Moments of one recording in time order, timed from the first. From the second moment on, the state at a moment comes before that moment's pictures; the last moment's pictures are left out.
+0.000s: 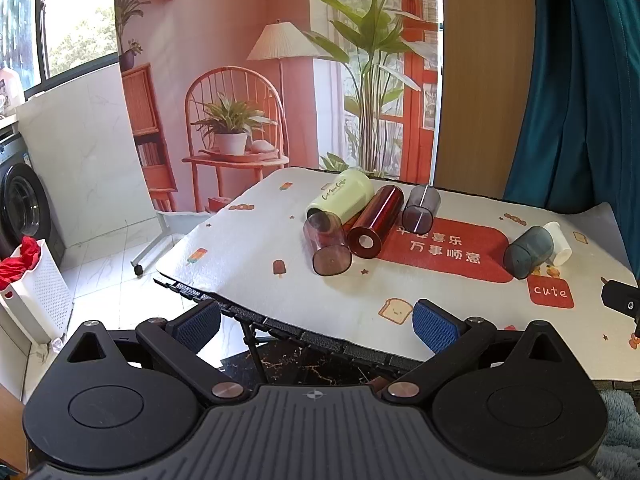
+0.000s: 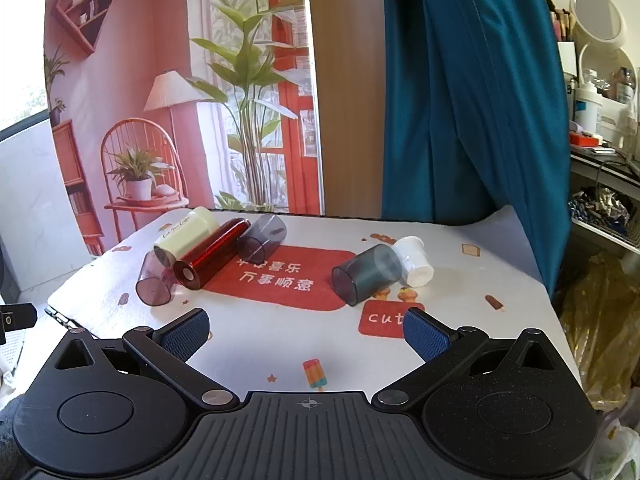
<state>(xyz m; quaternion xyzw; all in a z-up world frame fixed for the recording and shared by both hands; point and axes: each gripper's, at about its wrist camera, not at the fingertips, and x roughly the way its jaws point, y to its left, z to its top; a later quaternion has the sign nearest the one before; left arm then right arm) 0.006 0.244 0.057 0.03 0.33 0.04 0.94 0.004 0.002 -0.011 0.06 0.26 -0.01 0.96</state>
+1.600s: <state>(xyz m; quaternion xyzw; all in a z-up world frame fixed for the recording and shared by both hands) 0.009 0.246 0.054 0.02 0.33 0.04 0.94 0.007 0.003 -0.017 0.06 0.27 -0.01 0.96</state>
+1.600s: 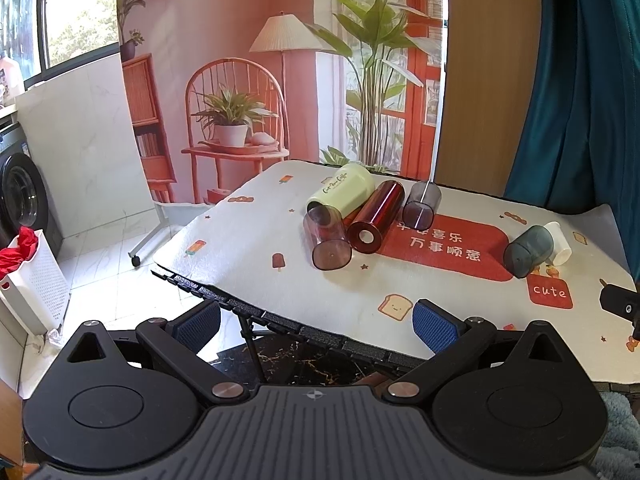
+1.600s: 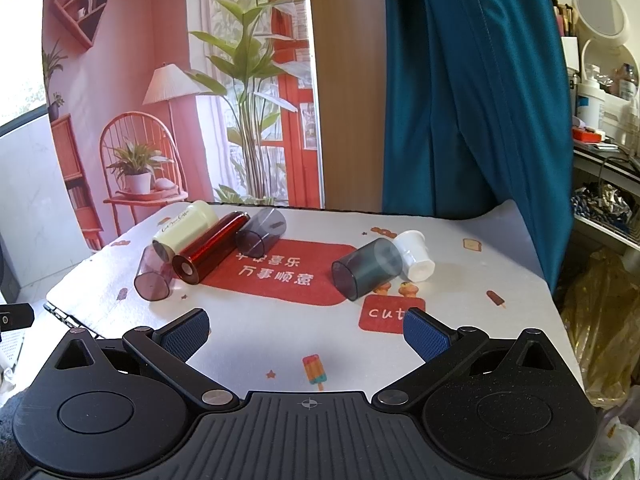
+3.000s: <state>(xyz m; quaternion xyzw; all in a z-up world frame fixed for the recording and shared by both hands) 0.098 0.280 -0.003 -0.02 0.41 0.08 0.91 0.087 -0.007 -0.024 0.05 0.28 0.00 0.96</state>
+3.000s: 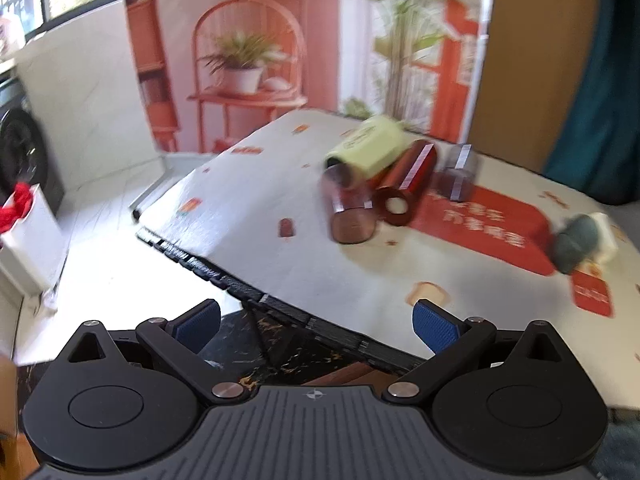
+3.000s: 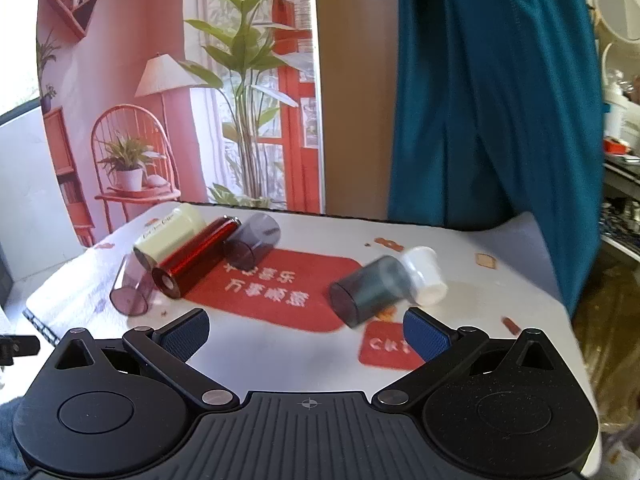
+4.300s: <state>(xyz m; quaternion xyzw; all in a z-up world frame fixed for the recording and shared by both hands) 0.260 0.266 -0.092 0.00 0.46 0.07 0.88 0.160 -0.027 -0.109 0.13 0.36 -0.01 0.92</state>
